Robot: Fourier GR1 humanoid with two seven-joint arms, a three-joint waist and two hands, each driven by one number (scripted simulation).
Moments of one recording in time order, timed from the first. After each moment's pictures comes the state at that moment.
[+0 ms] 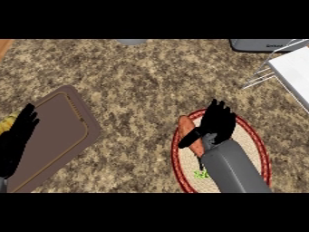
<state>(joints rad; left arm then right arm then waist) 0.02 0.50 -0.06 -1.38 0.32 0.11 0.03 -0.42 0.00 0.30 -1.26 1.01 0.21 1.16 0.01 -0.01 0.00</state>
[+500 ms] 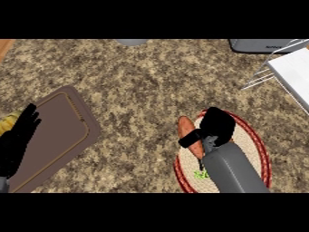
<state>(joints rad) 0.02 0.47 -0.04 -1.40 0.29 0.10 0.05 -0.39 0.00 0.30 -1.24 1.03 0.19 1.10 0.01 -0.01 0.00</state>
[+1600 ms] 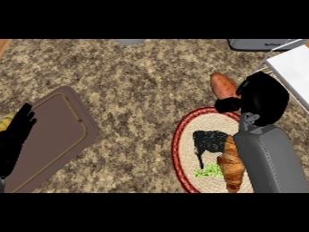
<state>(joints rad) 0.02 0.46 0.01 -1.40 0.26 0.07 0.06 -0.48 -0.08 0.09 -1.54 1.25 0.16 1.09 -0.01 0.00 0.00</state>
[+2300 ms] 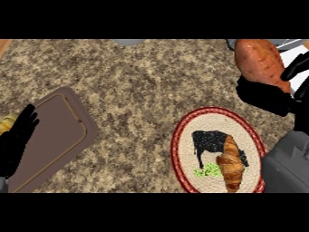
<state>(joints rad) 0.02 0.44 0.01 -1.39 0.23 0.07 0.06 -0.62 -0.01 0.06 -2.03 1.37 0.24 1.18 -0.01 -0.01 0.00</state>
